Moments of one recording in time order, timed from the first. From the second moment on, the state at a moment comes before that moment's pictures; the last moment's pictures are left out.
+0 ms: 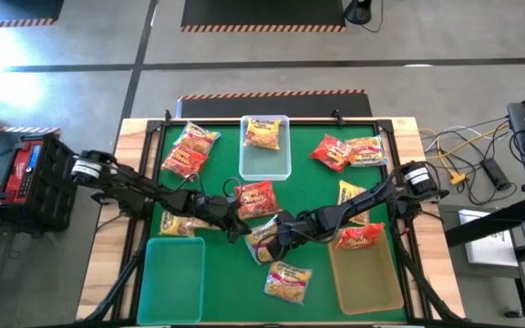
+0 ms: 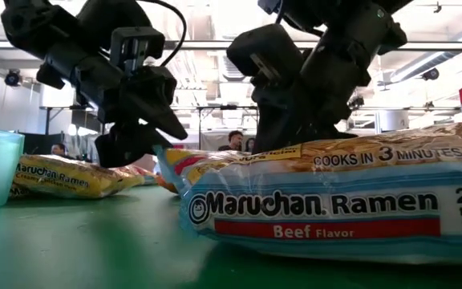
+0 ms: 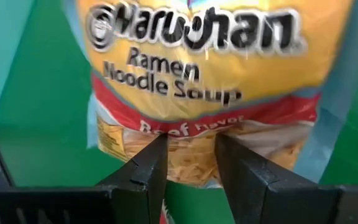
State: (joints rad) left arm -0.16 1.55 0.57 0.38 0.07 -0.93; right arm 0.29 1.89 1.10 -0.14 0.04 1.18
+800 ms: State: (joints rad) left arm -0.11 1.74 0.75 0.37 0.17 -0.94; right arm 0.29 1.93 1.10 -0.18 0.08 0.88
